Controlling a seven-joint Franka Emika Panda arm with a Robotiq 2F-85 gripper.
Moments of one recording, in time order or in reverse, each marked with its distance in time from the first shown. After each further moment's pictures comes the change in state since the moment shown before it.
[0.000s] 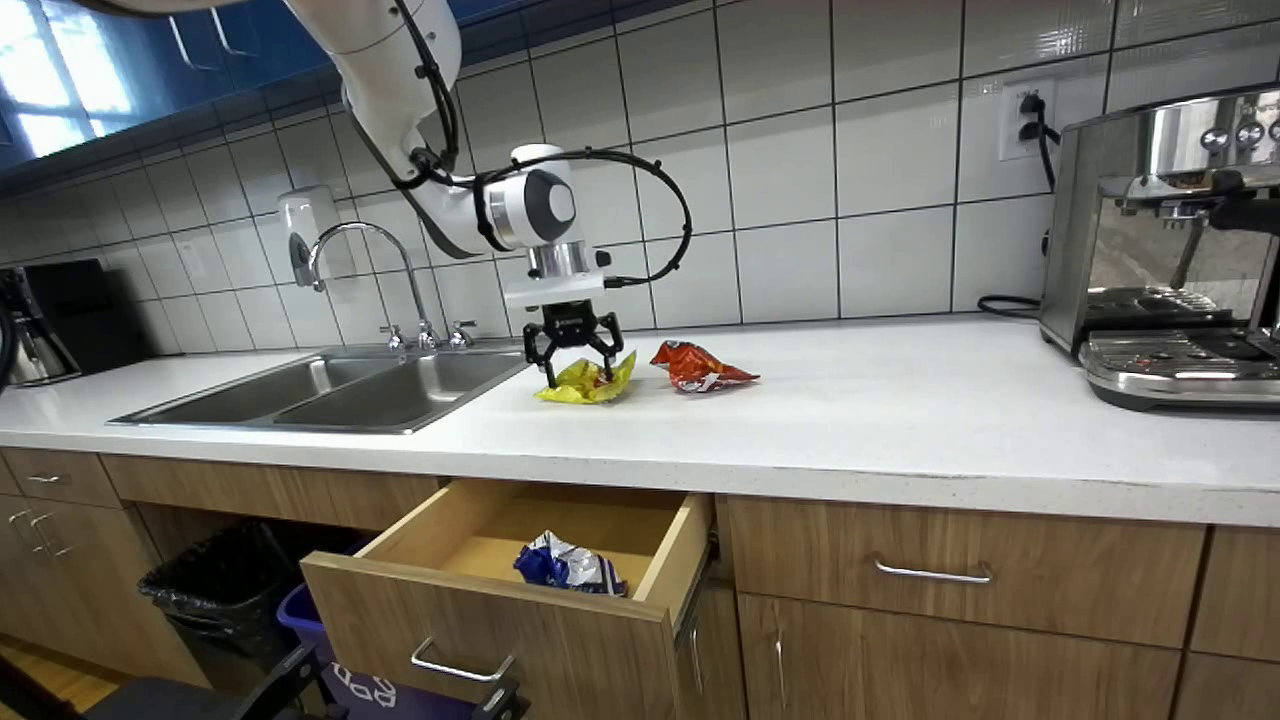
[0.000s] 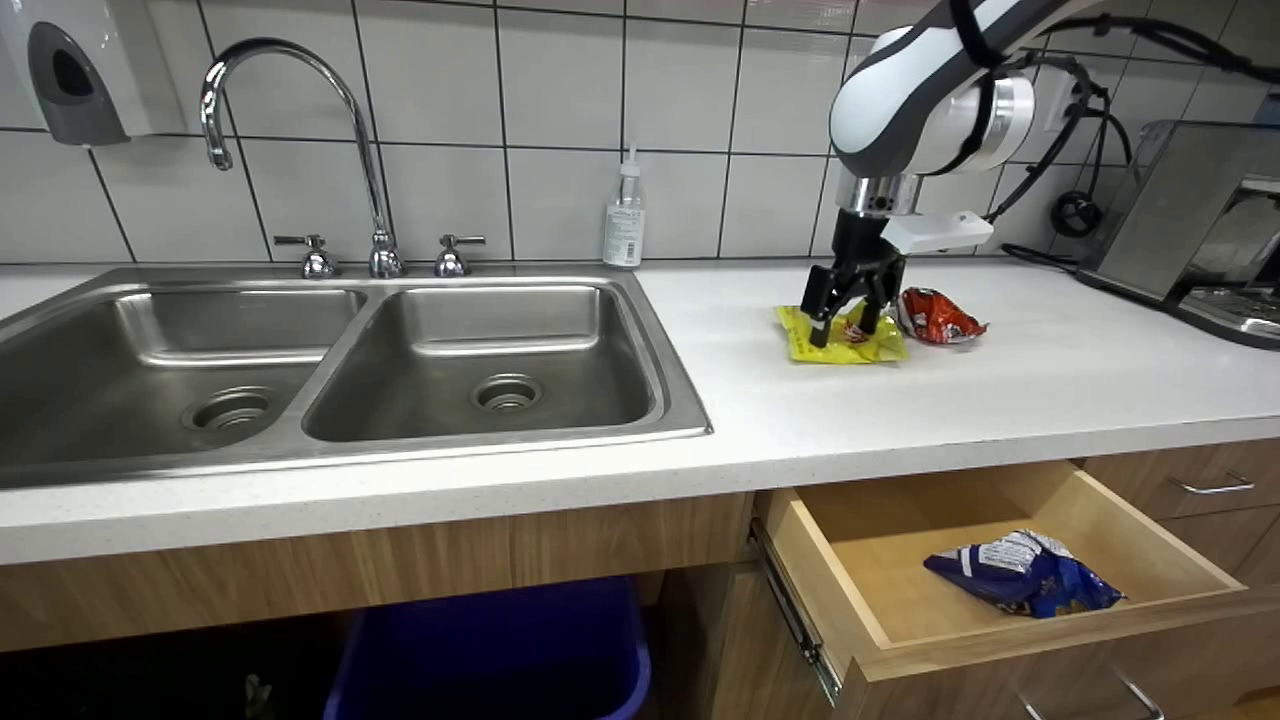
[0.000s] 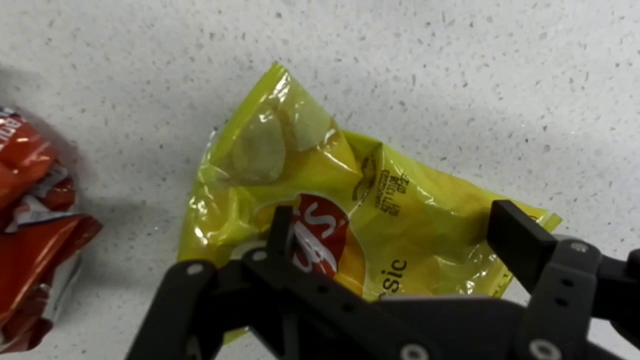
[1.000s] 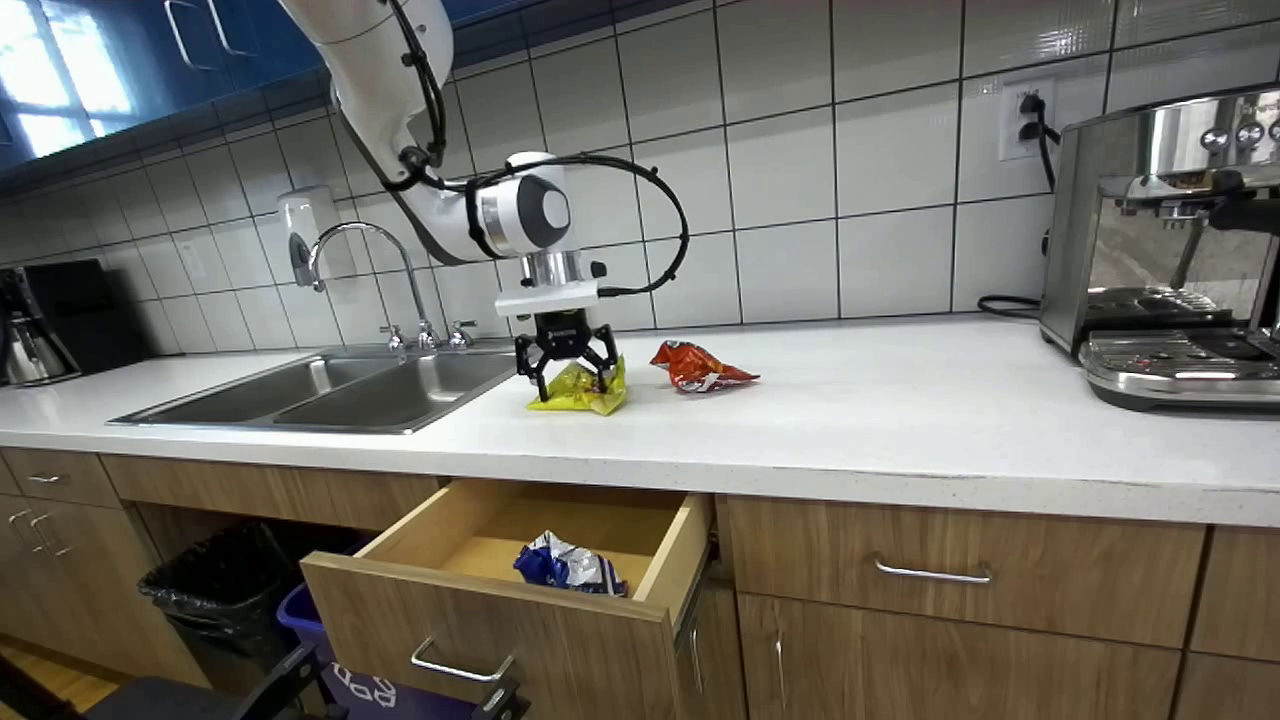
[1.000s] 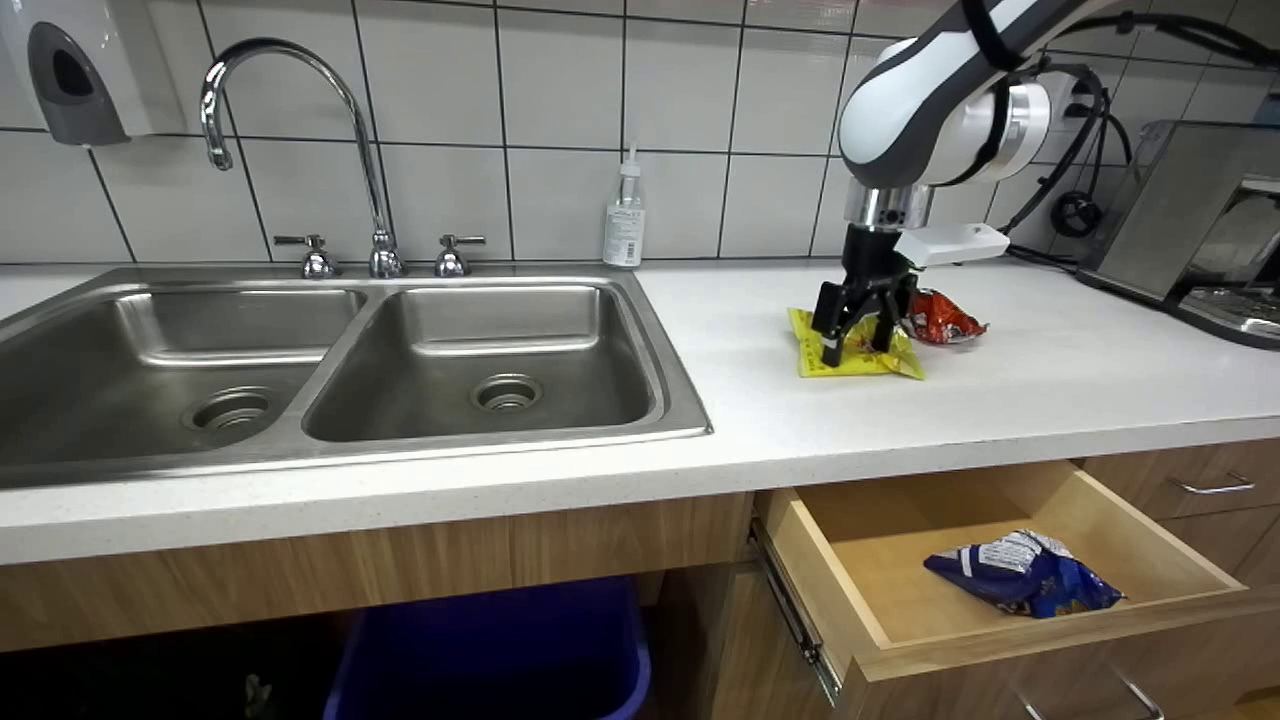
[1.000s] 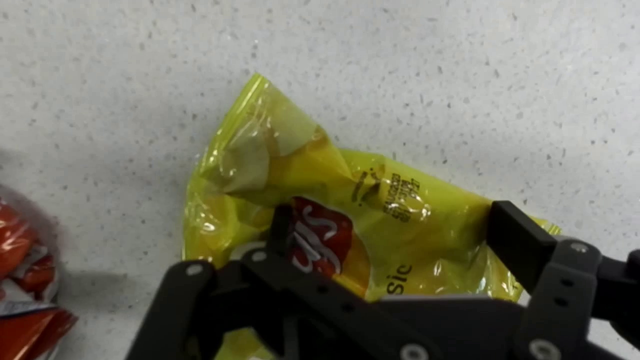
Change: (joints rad) arm 0.000 -0.043 0.000 -0.095 0.000 -0.003 0.003
